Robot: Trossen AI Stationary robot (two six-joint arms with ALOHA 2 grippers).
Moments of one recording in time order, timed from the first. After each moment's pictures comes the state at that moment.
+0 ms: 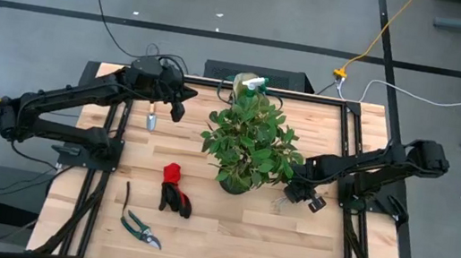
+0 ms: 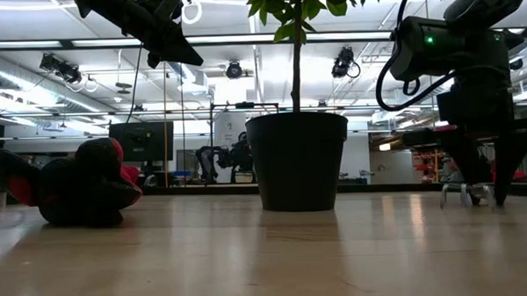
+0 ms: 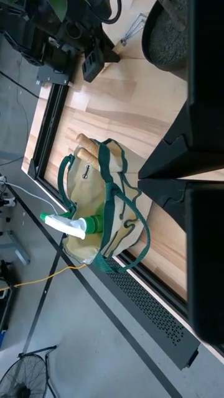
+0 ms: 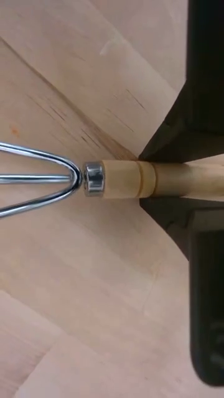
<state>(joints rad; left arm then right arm) 0.51 1.03 0.89 -0.28 0.04 -0.01 0.08 1.40 0.60 -0.64 -0.12 -0.61</state>
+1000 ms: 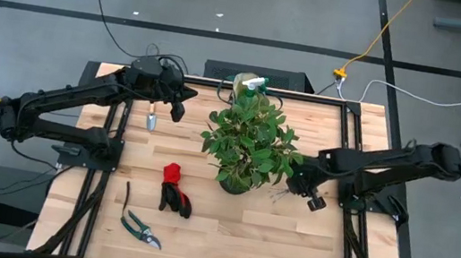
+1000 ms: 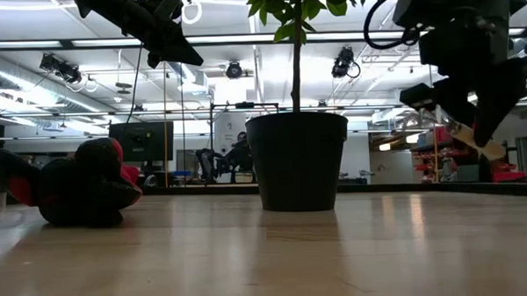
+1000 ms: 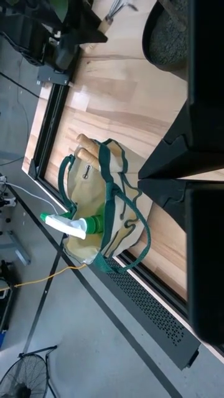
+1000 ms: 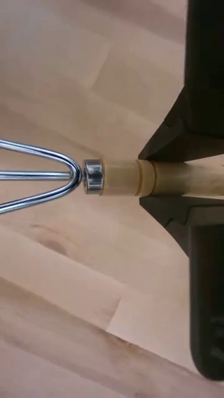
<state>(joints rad) 0.51 1.03 0.89 -0.28 0.04 -0.01 0.07 1.19 0.71 -0.78 -0.16 -0.37</state>
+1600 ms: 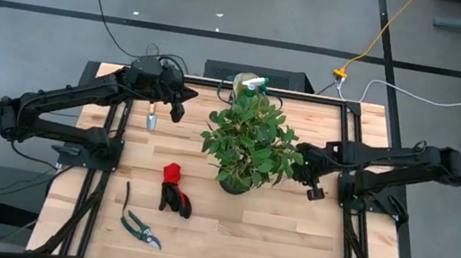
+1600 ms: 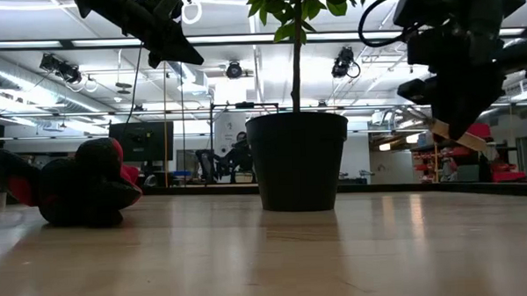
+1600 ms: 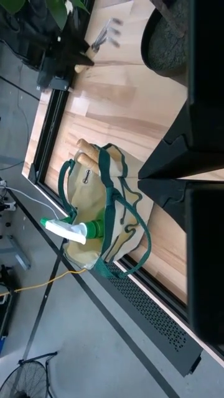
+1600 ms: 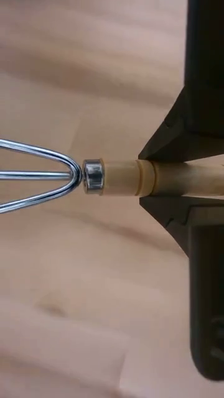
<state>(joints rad) 0.51 1.03 0.89 -0.28 0.06 -0.01 -0.04 1.11 0.71 -0.81 -0.05 -0.35</state>
